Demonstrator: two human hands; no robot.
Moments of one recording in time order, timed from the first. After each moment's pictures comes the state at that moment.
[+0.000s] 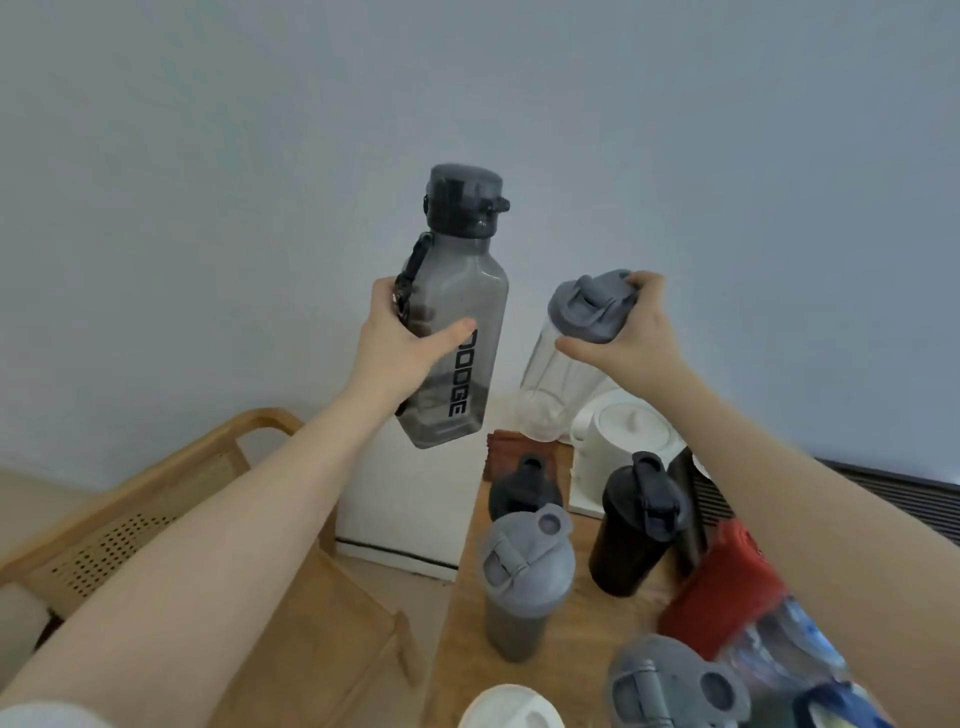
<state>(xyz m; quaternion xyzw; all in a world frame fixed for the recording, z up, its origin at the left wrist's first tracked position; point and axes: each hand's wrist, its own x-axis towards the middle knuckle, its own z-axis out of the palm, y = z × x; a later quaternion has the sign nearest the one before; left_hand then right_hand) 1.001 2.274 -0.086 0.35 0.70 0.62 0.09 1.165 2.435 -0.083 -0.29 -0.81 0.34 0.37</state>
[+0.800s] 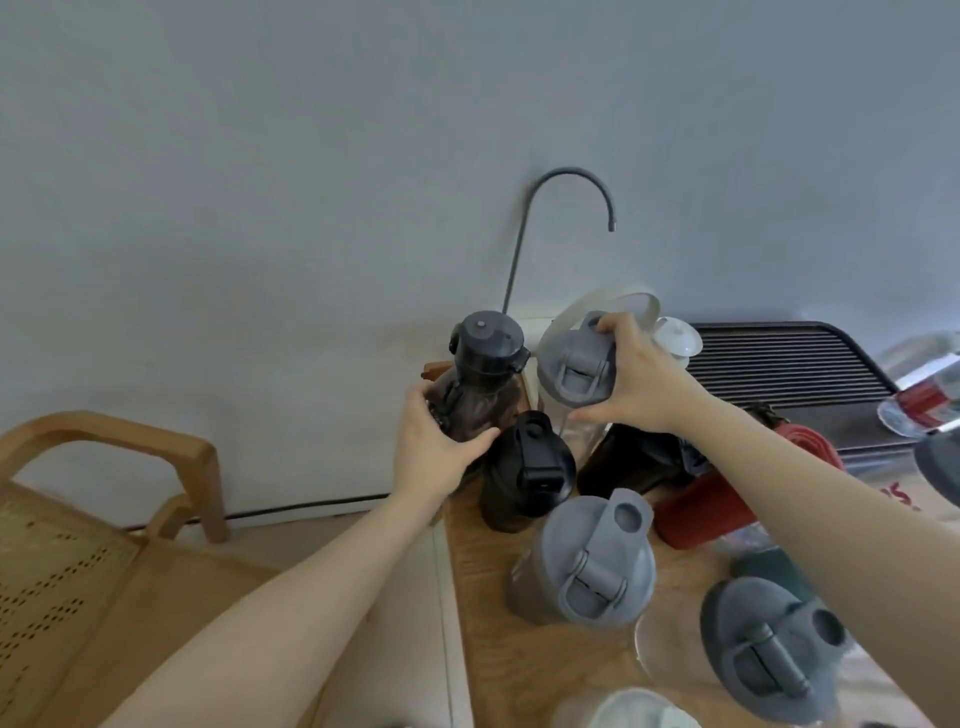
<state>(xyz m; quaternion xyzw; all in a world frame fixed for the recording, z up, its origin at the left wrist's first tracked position) 0.971 2.335 -0.281 0.41 0.69 0.52 0.30 1.157 2.438 -0.177 -0.47 -0.86 0.18 0.08</state>
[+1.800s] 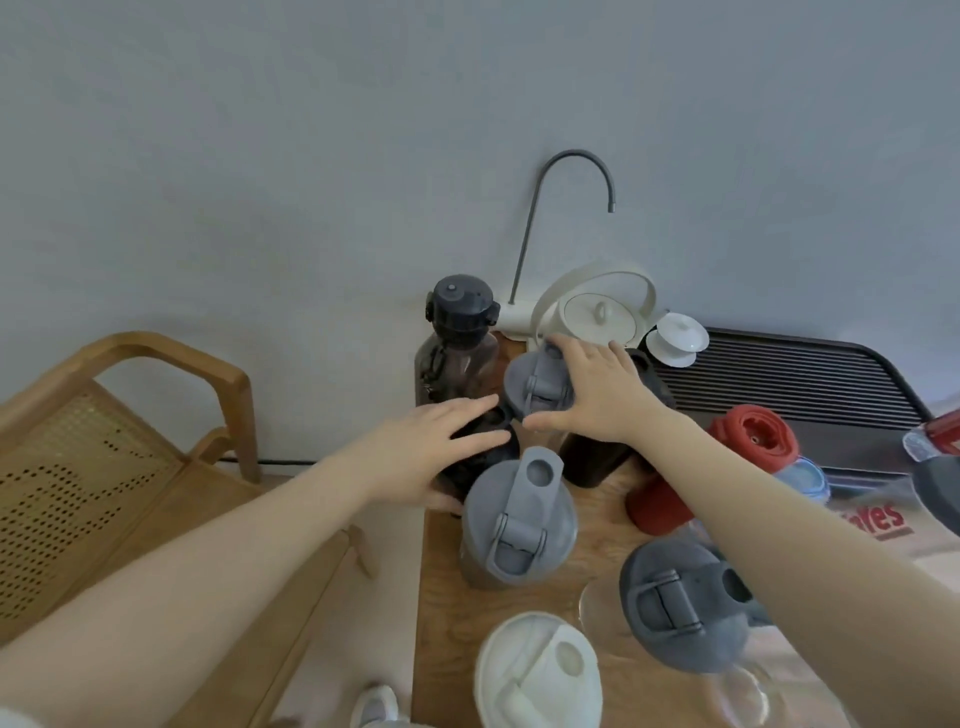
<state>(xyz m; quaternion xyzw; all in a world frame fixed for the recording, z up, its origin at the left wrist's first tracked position) 0.994 2.272 -0.253 0.83 0.55 0.08 0.07 1.182 2.411 -0.205 -0.37 -0.92 0.11 0.00</state>
